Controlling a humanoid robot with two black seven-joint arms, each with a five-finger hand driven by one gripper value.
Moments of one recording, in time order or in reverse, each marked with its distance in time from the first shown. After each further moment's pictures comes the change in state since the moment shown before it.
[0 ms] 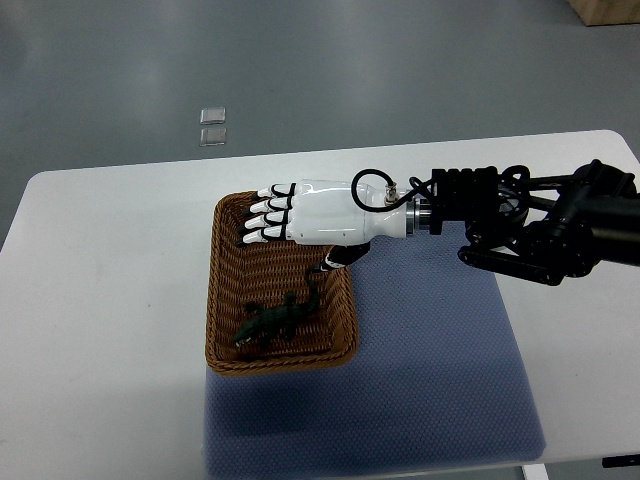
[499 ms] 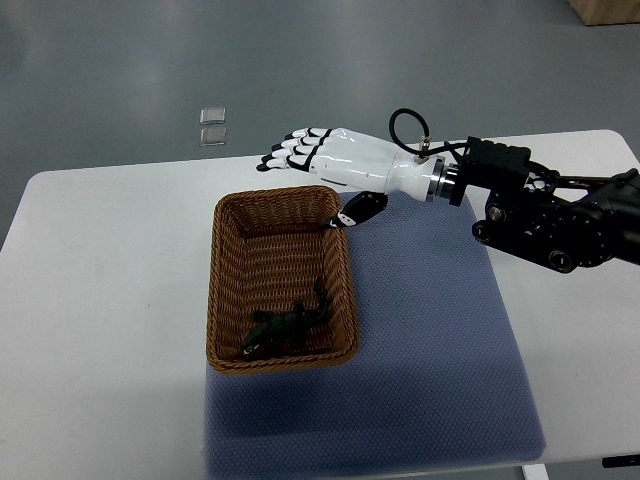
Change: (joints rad) left arm 0.000 0.000 0.000 0.000 0.000 0.000 0.000; right arm -0.107 -0.077 0.268 -0.035 0.239 0.193 0.000
